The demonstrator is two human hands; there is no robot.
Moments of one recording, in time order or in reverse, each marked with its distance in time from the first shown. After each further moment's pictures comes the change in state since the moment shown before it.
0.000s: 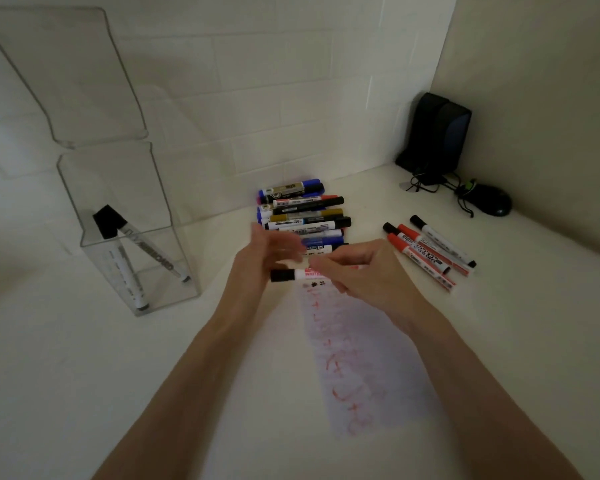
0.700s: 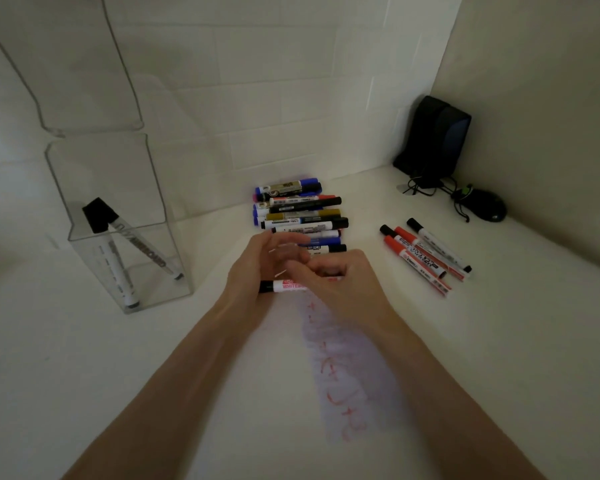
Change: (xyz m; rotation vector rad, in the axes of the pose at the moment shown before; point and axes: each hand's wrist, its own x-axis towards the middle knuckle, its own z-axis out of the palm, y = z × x) left_hand 0.012 -0.004 0.006 -0.323 -0.078 -0.201; right_hand 0.003 0.007 0.031 -0.136 0.025 -0.220
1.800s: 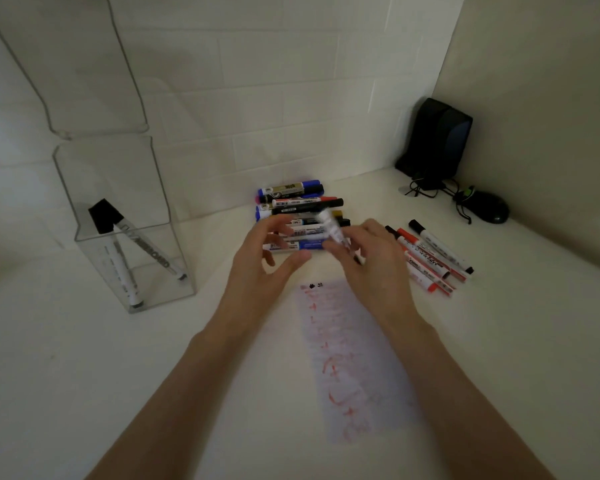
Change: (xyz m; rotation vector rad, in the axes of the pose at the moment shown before) left_hand 0.000 -0.009 -0.010 0.779 0.174 0.545; right_hand 0.014 0.018 -0.025 -0.591 0.330 -0.122
